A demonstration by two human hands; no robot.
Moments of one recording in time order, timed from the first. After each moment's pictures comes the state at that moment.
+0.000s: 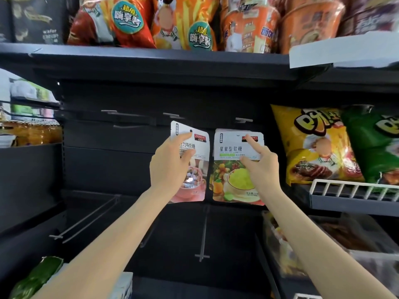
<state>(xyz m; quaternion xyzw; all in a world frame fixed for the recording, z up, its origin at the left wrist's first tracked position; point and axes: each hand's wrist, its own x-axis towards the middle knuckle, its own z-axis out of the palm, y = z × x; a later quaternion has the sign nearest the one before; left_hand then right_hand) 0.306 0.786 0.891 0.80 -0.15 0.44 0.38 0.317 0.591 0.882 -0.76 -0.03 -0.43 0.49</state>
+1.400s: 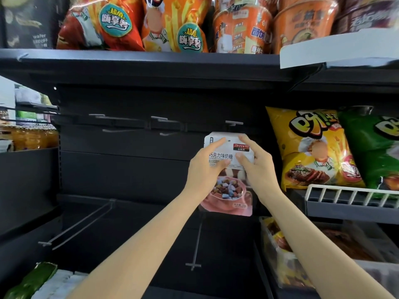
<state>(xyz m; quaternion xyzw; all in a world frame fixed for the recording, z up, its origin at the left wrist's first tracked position) 0.335 0.706 0.883 0.74 -0.29 0.29 0.53 0.319 0.573 0.890 -0.75 -0.14 -0.40 0.51</state>
